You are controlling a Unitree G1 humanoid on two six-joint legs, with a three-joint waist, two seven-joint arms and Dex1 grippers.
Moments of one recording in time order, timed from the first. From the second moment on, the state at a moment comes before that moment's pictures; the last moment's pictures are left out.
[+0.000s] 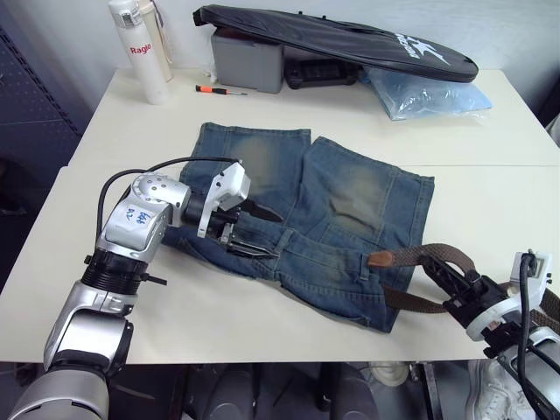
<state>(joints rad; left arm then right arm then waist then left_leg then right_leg) -0.78 0.60 -0.21 0.13 -0.34 0.48 -1.36 0.45 -0.65 -0.48 -0.72 1.82 0.55 -0.32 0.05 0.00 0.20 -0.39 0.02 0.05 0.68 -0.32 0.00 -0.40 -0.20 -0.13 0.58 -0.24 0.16</state>
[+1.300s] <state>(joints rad) -0.77 0.60 -0.21 0.15 -0.33 0.46 -1.37 0.38 -0.53 -0.28 -0.64 1.61 0.54 -0.30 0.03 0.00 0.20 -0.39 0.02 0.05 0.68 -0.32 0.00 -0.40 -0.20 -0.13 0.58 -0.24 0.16</state>
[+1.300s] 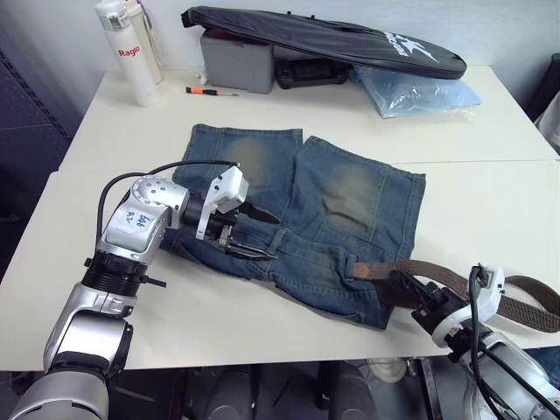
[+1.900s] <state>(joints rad) -0.77 0.59 -0.22 0.13 -0.33 0.47 -1.35 0.26 -0.38 -0.10 -0.64 1.43 0.55 -0.35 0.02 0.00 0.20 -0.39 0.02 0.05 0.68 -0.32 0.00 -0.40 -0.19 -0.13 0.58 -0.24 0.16</state>
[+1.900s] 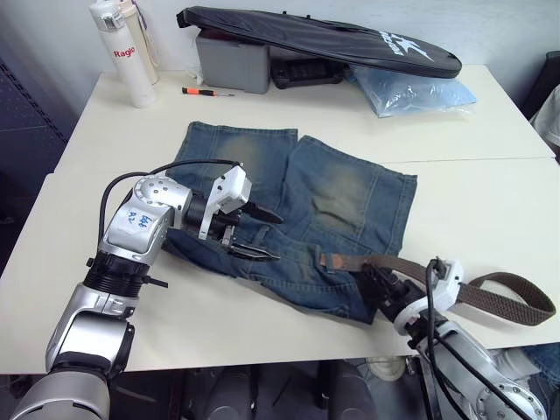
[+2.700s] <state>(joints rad) -0.77 0.59 -0.22 0.11 -0.33 0.49 -1.35 0.11 -0.44 -0.07 -0.54 1.17 0.68 -0.15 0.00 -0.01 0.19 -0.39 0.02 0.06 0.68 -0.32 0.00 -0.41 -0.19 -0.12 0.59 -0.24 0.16</state>
